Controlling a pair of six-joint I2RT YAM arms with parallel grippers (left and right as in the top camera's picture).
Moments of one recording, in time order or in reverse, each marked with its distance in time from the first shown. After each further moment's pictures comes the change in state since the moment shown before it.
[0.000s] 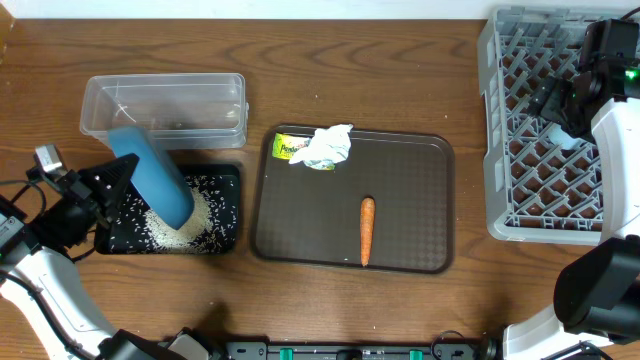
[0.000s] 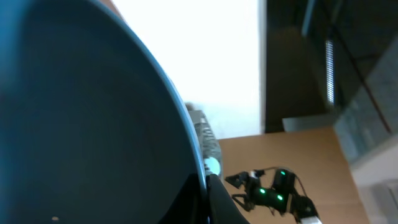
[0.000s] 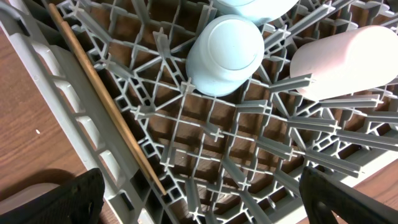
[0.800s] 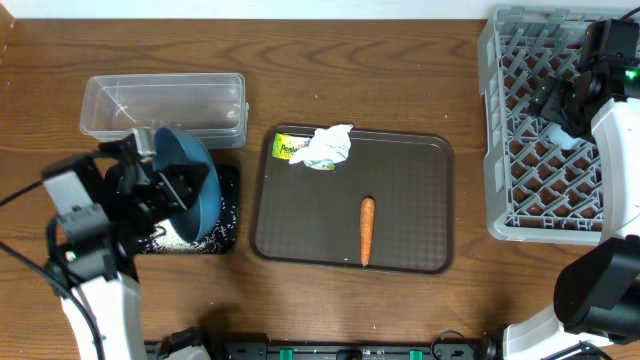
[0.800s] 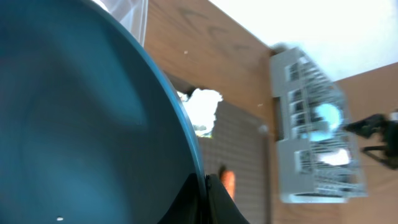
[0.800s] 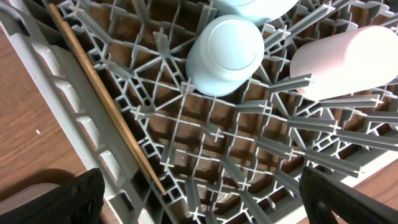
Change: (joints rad) left arm -0.542 -0.327 0.000 -0.113 -0.683 0.071; right arm 0.000 0.000 0.000 0.000 0.000 0.000
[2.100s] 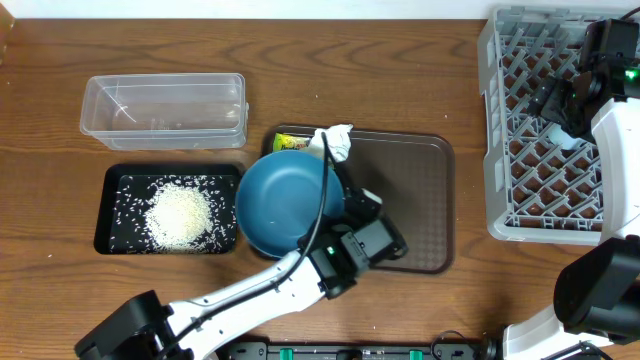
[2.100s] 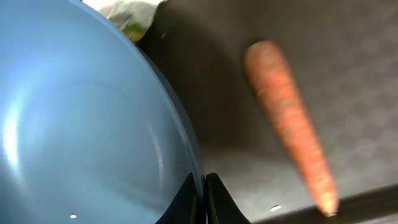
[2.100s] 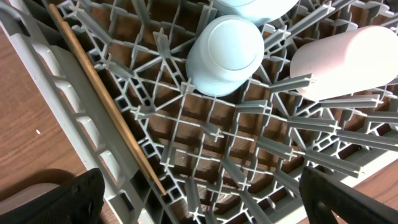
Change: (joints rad) left arm -1.382 0.539 0.000 0.155 -1.229 -0.160; right arm 0.000 0.000 0.000 0.000 0.000 0.000
